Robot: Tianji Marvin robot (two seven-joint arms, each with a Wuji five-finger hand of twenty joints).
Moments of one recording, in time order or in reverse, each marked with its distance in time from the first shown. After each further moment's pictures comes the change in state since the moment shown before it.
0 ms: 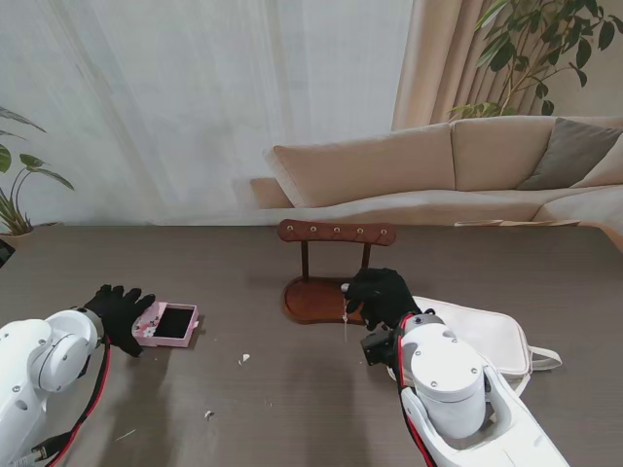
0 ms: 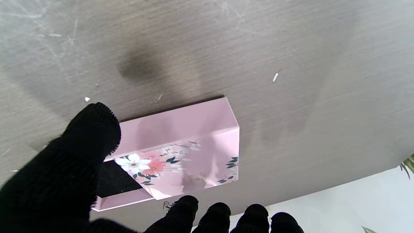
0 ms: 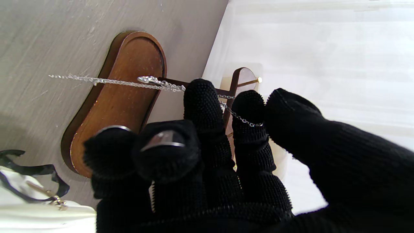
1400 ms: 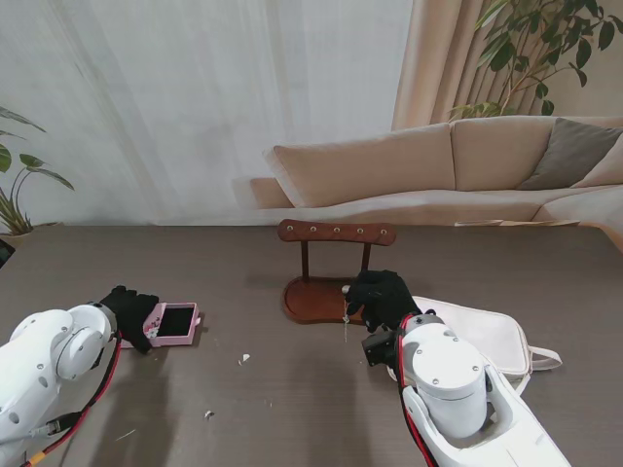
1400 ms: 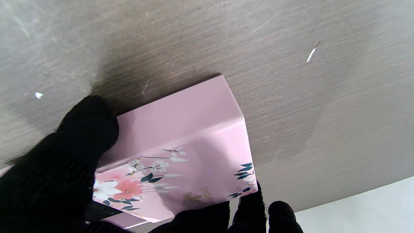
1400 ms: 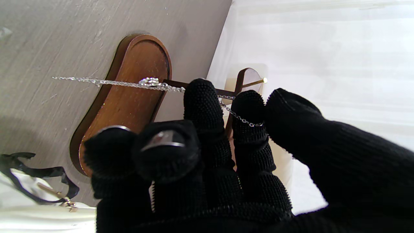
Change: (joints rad) left arm -0.172 0.035 0.198 0.240 -0.062 -0.010 0.127; right arm 0.001 -0.001 0.007 0.004 0.017 0.019 0.007; left_hand -0.006 -0.068 0.040 -0.015 -0.078 0.128 0.378 0.738 0.144 0.004 0.176 0.342 0.084 -0.011 0.162 0.880 0.018 -0.010 0.100 0.351; right_hand 0.000 0.000 0.000 0.000 0.000 0.002 0.000 0.000 0.000 0.000 0.000 0.000 0.000 0.000 0.000 0.000 0.000 0.000 0.000 0.000
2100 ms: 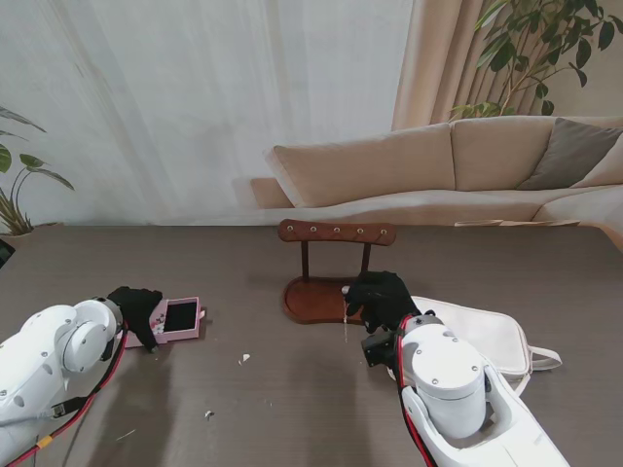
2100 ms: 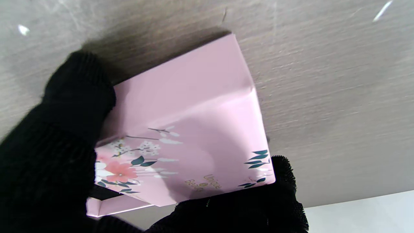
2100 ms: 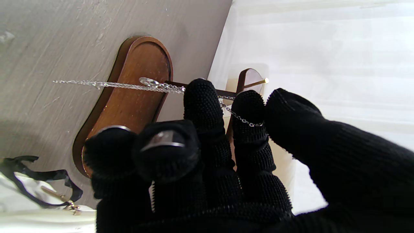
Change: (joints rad) left arm -0.086 0.007 0.102 0.113 -0.151 0.020 0.113; right arm 0.000 -0.002 -0.002 0.005 0.011 0.000 -0.005; left_hand 0.110 -0.235 -0.092 -0.074 0.202 0.056 0.306 -0.017 0.209 0.156 0.050 0.112 0.370 0.038 0.147 0.244 0.172 0.054 0.767 0.079; right_hand 0.000 0.000 0.000 0.000 0.000 0.000 0.000 0.000 0.000 0.000 0.000 0.000 0.000 0.000 0.000 0.000 0.000 0.000 0.000 0.000
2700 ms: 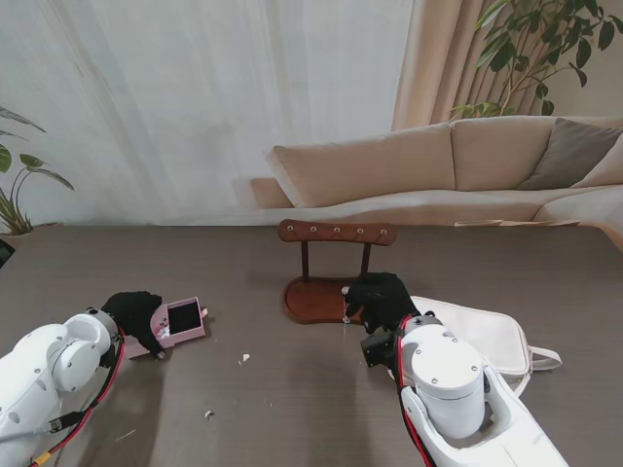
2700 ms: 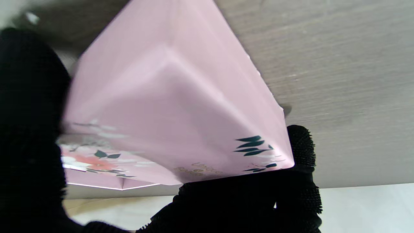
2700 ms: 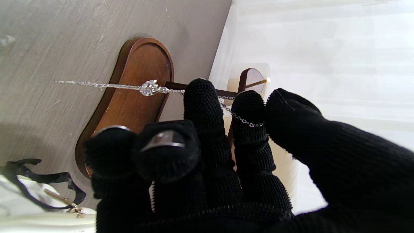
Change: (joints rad) left arm 0.066 -0.029 -0.083 0.041 -0.004 -0.120 0.219; right arm 0.000 -0.003 0.000 0.004 0.013 0.002 -0.007; left_hand -0.095 -0.116 -0.099 0.005 0.315 0.024 0.051 -0.265 0.310 0.046 -0.123 0.464 0.390 0.110 -0.031 0.149 0.346 0.177 0.170 0.021; right_hand 0.000 0.000 0.000 0.000 0.000 0.000 0.000 0.008 0.000 0.000 0.000 0.000 0.000 0.000 0.001 0.000 0.000 0.000 0.000 0.000
